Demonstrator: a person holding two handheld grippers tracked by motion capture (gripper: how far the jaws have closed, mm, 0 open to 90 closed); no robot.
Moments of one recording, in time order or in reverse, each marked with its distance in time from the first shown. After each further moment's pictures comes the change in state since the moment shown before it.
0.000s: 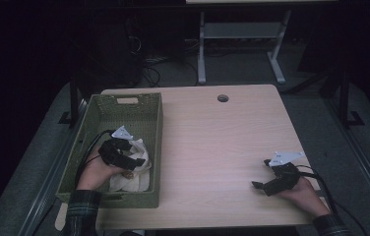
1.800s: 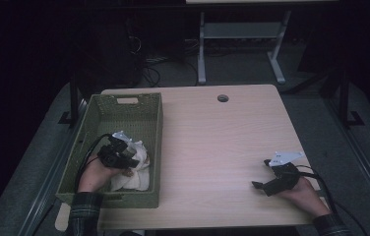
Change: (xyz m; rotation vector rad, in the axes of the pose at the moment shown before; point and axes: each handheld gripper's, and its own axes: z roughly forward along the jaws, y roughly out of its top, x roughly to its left) left arm 0.004 -0.008 0.001 0.089 -0.060 -0.071; right arm 0.000 0.000 0.000 0.000 0.000 0.000
